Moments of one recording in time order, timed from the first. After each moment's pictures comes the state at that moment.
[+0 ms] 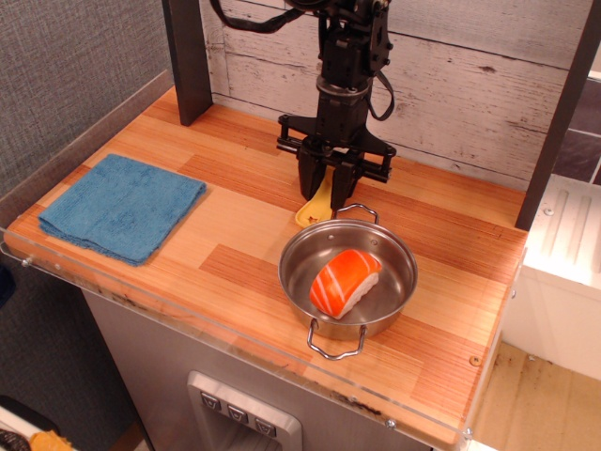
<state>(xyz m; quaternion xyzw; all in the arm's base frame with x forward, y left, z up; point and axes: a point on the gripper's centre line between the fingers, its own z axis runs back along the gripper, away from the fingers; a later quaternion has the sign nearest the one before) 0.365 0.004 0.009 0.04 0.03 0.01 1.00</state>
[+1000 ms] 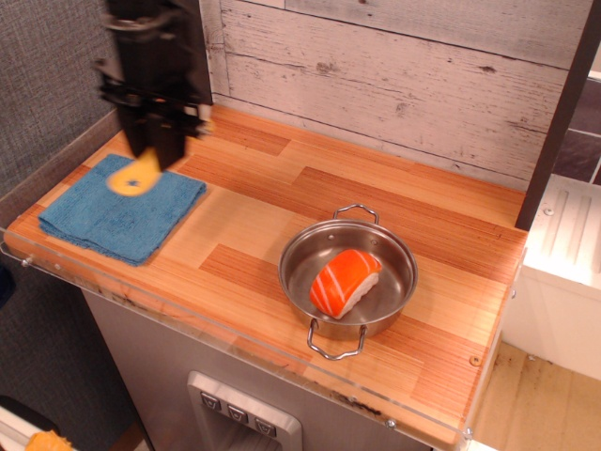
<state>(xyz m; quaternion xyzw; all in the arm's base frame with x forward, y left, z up) 0.276 0.123 0.082 0.01 -0.01 -0.05 1.00</state>
